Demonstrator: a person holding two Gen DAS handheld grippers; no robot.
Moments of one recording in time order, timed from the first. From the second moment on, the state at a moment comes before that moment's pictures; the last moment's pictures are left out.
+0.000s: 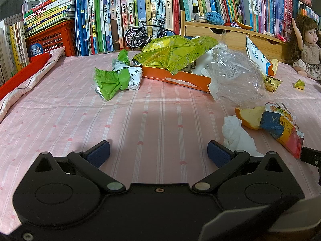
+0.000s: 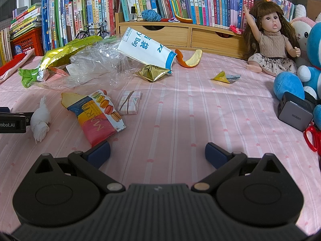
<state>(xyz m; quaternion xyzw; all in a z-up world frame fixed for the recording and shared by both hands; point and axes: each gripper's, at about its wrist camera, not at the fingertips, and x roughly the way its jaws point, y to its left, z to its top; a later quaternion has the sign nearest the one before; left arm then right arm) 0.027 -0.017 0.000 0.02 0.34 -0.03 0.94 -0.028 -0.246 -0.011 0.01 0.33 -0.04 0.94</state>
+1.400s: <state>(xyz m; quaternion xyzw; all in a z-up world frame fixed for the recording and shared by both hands) -0.017 -0.025 0.035 -0.05 0.32 -0.13 0.94 -0.026 -0.216 0.007 -0.08 0.29 0.14 0.94</state>
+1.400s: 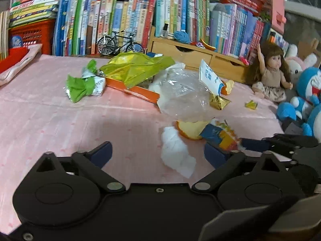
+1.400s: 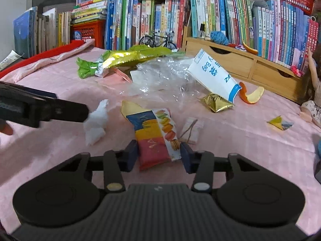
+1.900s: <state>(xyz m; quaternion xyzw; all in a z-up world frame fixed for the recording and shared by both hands) -0.018 -0.059 0.015 -0.04 0.33 -0.19 0.92 -0.067 -0.251 0.019 -0.06 0.28 0.10 0.95</state>
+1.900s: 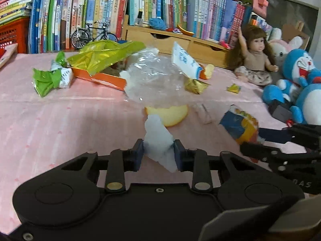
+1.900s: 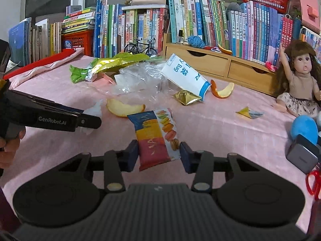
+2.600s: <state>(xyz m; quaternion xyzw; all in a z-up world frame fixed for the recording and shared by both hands) -0.194 -0.012 0.054 0.00 0.28 -0.28 0.92 -0.187 -0.221 0.023 -0.04 0.26 0.19 0.95</state>
